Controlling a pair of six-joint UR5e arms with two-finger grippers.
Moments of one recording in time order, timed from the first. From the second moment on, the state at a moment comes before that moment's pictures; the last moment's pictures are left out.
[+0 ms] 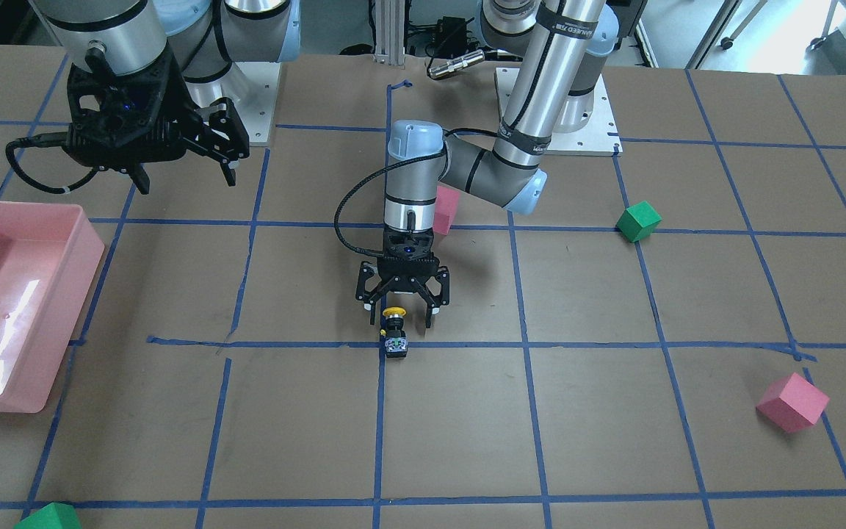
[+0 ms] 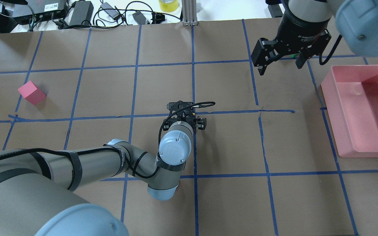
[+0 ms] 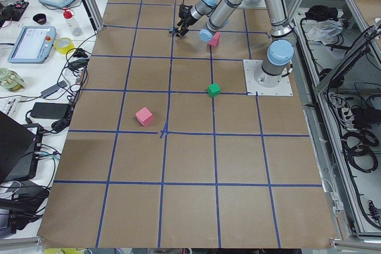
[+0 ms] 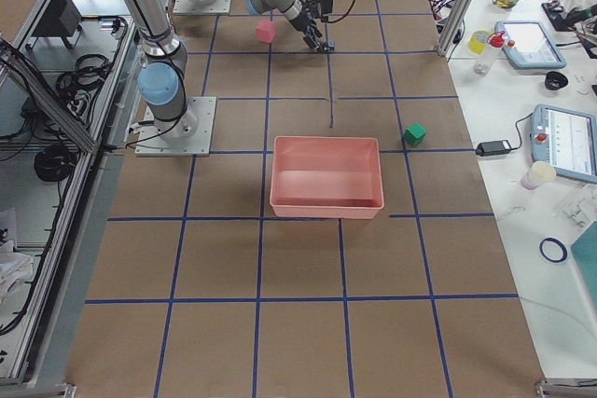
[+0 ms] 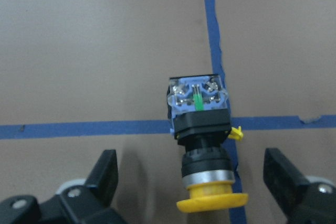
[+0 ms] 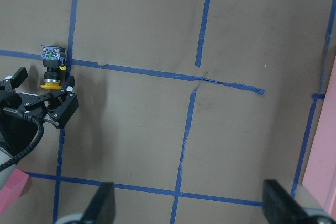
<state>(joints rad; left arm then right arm) -2.05 -2.16 -2.15 0.23 1.80 -0.38 1.63 -1.56 1.52 -1.56 -1.57 -0.09</state>
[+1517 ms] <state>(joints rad) -2.00 -2.02 -1.89 -0.41 1.77 -0.37 1.62 -1.56 1.52 -1.56 -1.58 -0.10</state>
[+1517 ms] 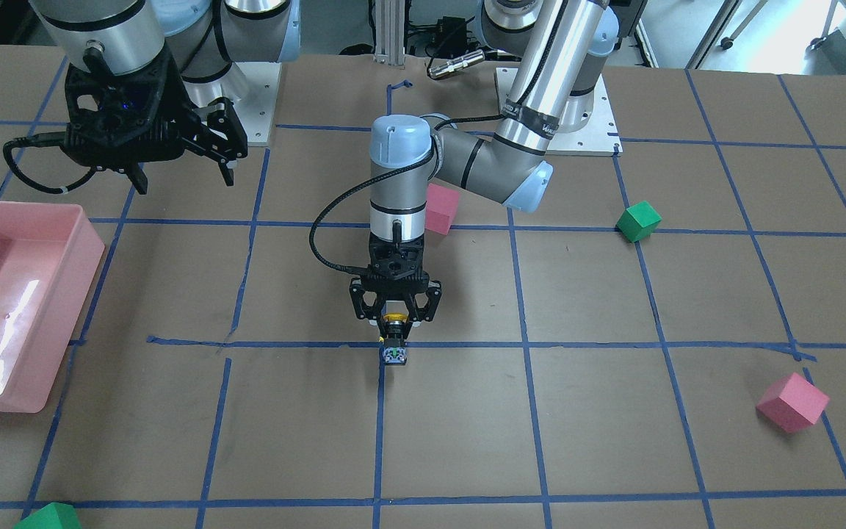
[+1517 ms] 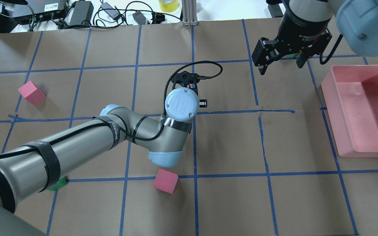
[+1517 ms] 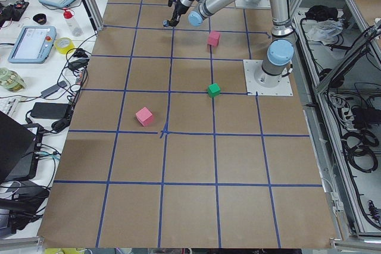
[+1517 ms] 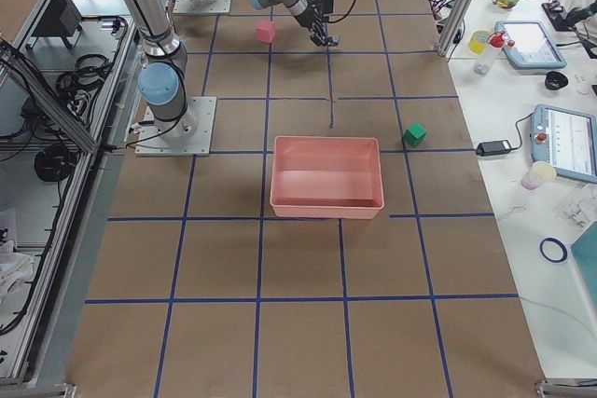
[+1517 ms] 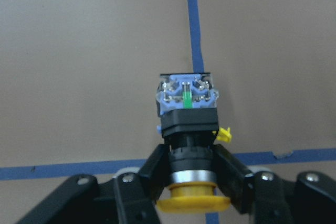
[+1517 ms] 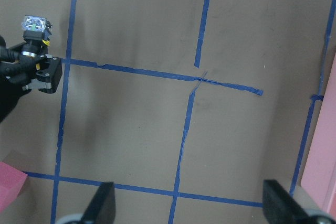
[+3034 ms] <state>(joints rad) -1.75 -2.06 -1.69 -1.06 0.99 -1.12 1.62 -1.56 1.52 -1.57 -1.58 -0.10</state>
